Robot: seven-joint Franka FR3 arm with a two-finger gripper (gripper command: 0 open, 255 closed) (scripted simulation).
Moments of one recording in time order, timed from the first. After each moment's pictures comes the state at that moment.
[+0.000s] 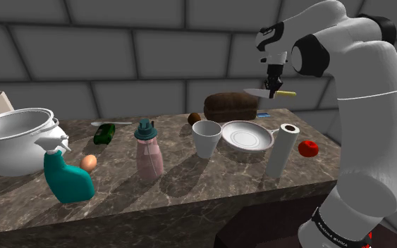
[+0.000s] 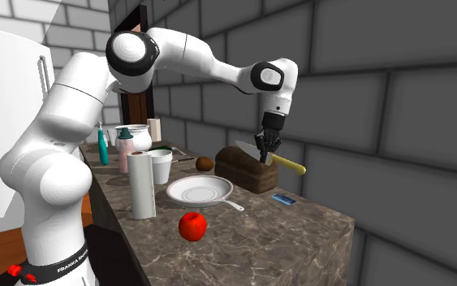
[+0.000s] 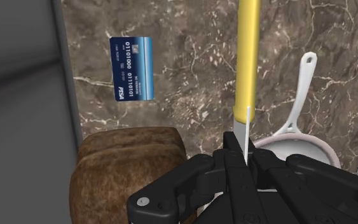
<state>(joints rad) -0.13 0.52 -0.73 -1.42 0.31 1.56 -1.96</state>
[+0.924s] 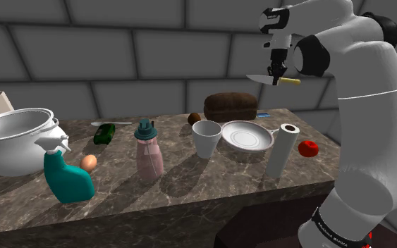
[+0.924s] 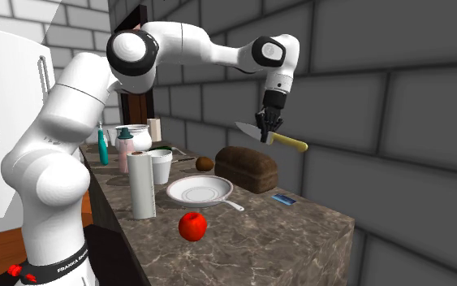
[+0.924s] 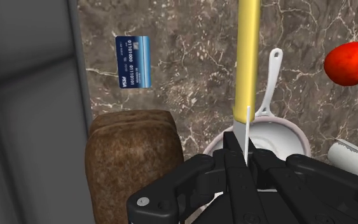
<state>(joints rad) -0.18 0.53 -0.73 -1.21 0.31 1.37 -1.94</state>
